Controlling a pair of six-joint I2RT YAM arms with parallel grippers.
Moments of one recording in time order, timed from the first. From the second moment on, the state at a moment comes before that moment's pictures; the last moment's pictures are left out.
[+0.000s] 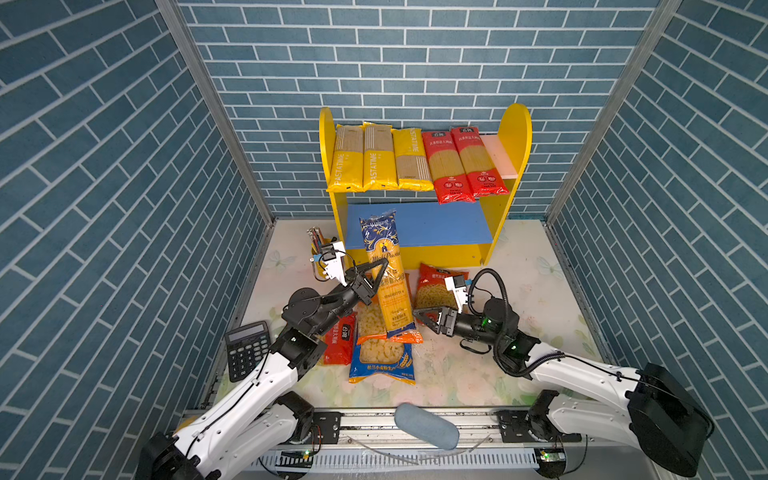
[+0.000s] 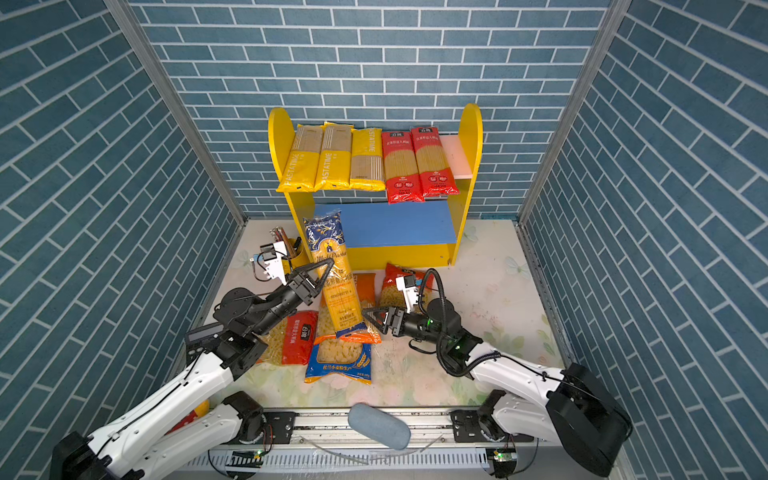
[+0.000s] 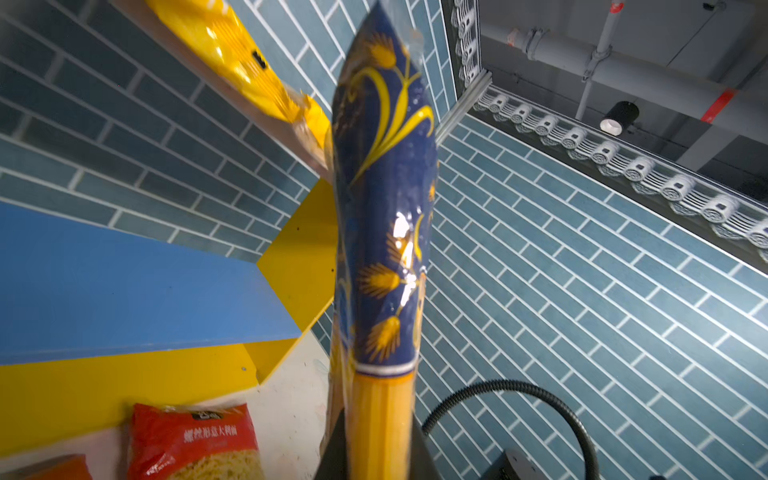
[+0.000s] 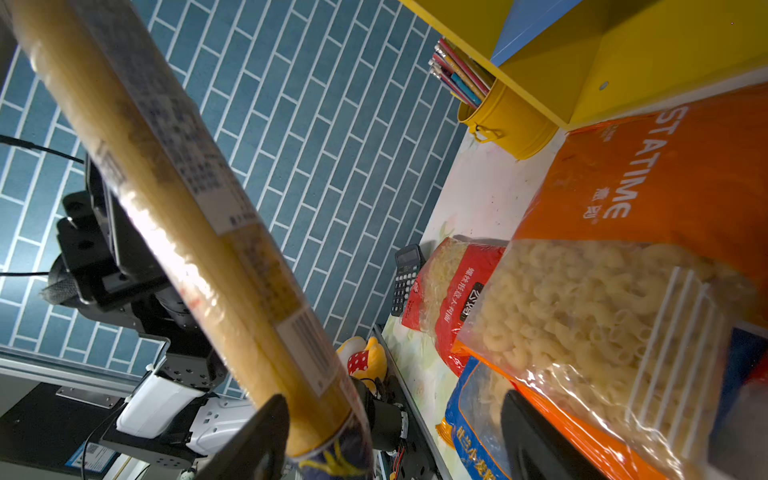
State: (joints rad) left arm -0.57 0.87 0.63 0.48 0.22 -0.80; right arm 0.85 1.15 0.45 0.65 -0.45 1.04
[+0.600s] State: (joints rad) left arm -0.57 1.02 0.83 0.53 0.04 -0.81; right arm 0.96 1.26 0.49 0.95 -0.23 1.02
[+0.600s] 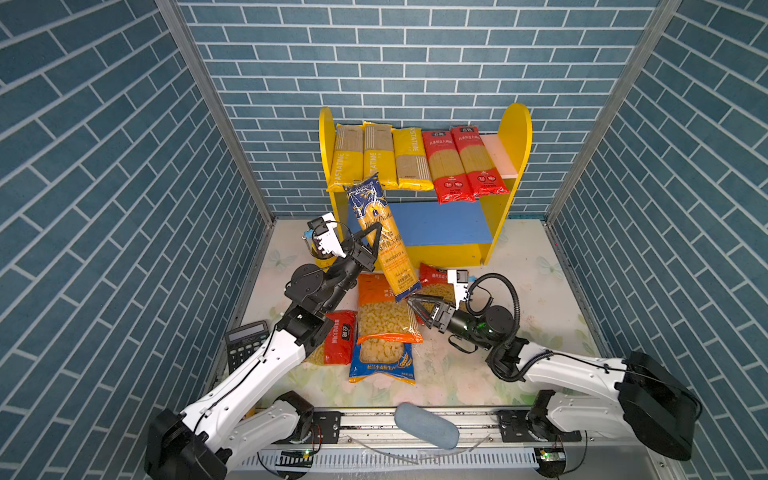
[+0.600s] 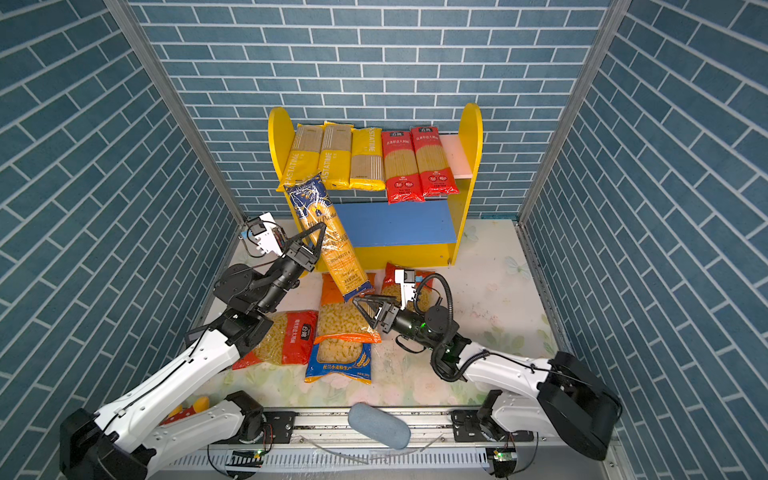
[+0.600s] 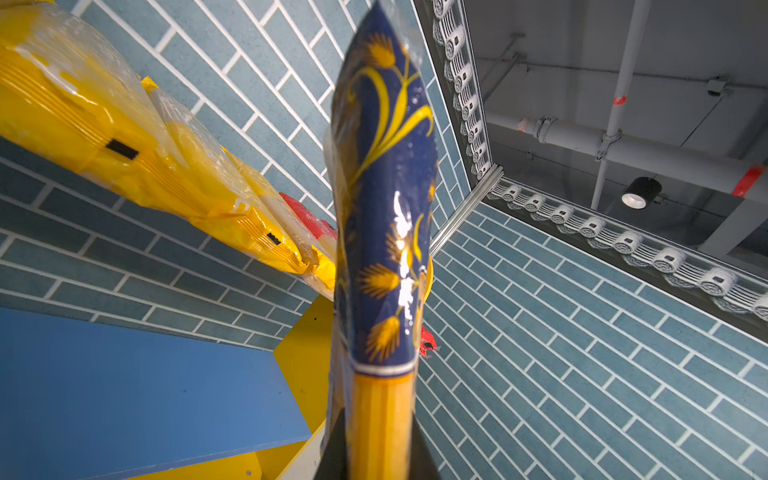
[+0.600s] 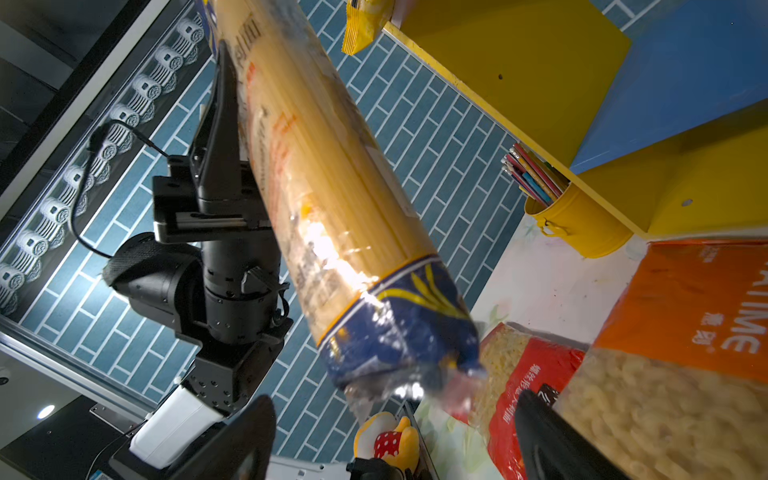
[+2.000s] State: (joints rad) left arm -0.59 0.99 0.87 0.59 0.01 -0.89; right arm 0.74 1.25 0.97 0.66 -0.23 1.03
